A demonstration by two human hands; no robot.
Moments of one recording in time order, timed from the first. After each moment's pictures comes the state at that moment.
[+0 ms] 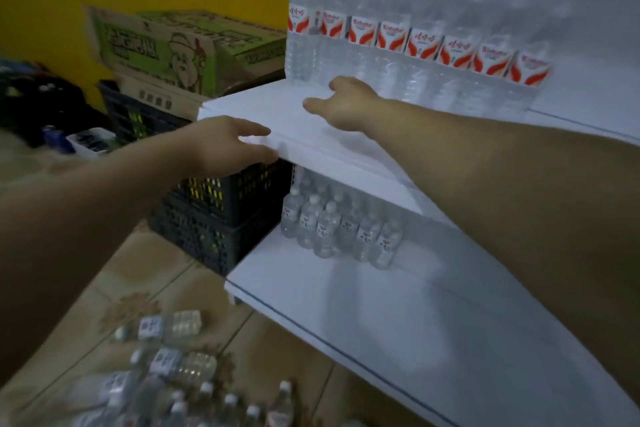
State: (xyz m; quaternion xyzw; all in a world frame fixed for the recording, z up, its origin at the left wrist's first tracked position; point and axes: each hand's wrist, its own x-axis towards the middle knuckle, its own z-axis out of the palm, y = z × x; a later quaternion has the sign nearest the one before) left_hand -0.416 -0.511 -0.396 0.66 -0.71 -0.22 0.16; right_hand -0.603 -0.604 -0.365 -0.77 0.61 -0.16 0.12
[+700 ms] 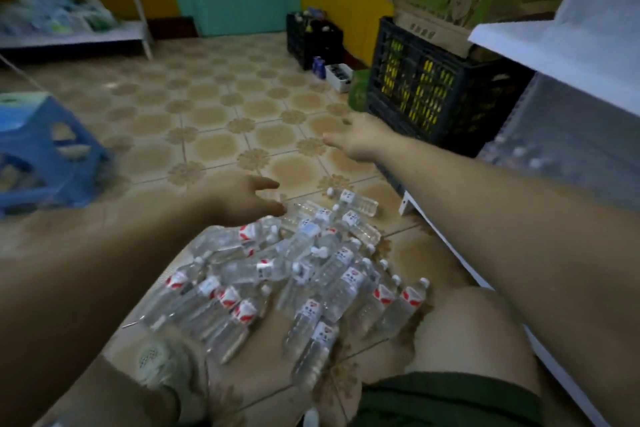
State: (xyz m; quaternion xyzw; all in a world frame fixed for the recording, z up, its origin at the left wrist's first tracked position) left_hand -0.315 -0.061 -0.527 0.87 -0.41 -0.26 0.10; right_hand -0.417 -0.258 -0.493 -0.89 0.37 -0.04 0.26
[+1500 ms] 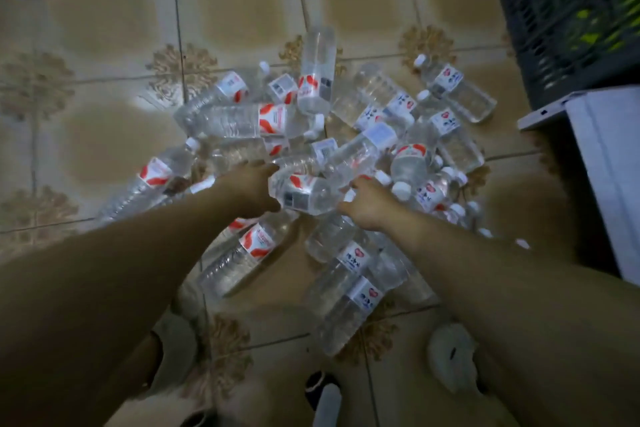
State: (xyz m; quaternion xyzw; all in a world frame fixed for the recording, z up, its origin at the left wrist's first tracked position) left_hand -0.164 -0.094 -0.901 0.86 -0.34 -0.39 -0.01; right_hand -0.303 -0.254 -0.882 -0.82 0.36 0.31 0.33
